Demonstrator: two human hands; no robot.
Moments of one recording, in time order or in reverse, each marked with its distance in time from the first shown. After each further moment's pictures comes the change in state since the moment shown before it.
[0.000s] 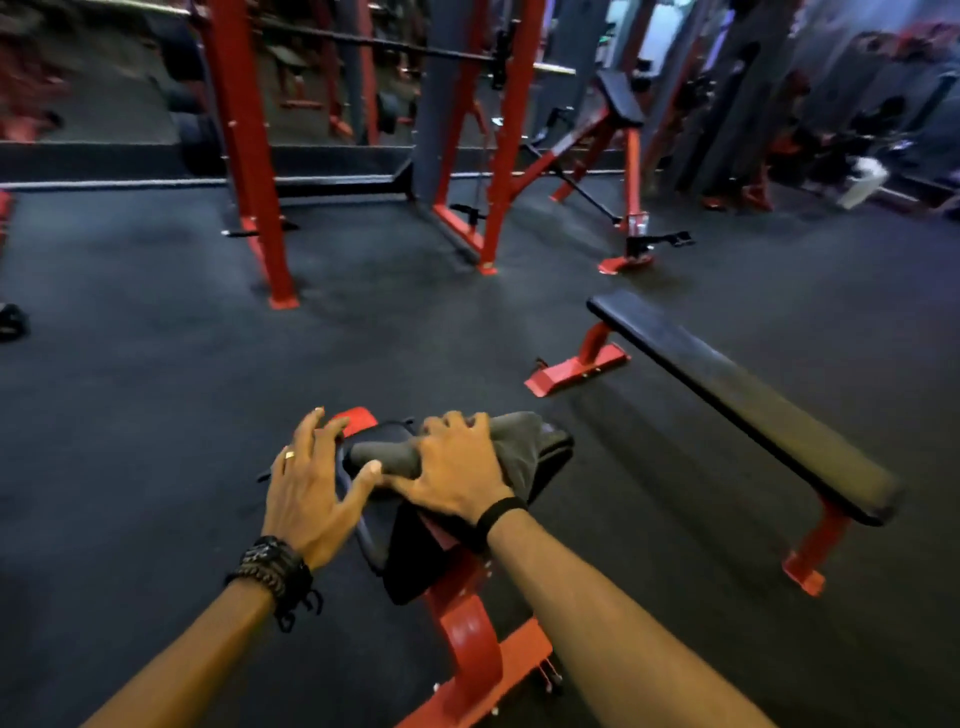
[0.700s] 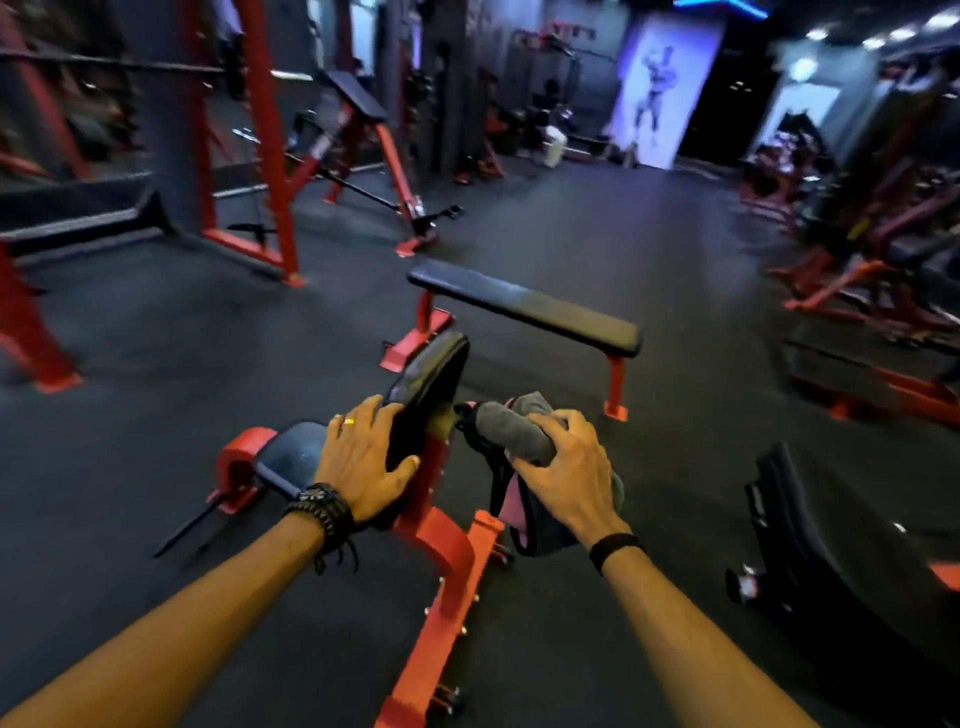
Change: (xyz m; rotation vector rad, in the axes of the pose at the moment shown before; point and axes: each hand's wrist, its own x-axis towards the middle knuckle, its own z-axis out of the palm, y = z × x) left_hand -0.081 -0.016 -0.090 0.067 -0.403 0.648; right_hand -0.254 -0.159 -0.097 0.201 0.457 0.918
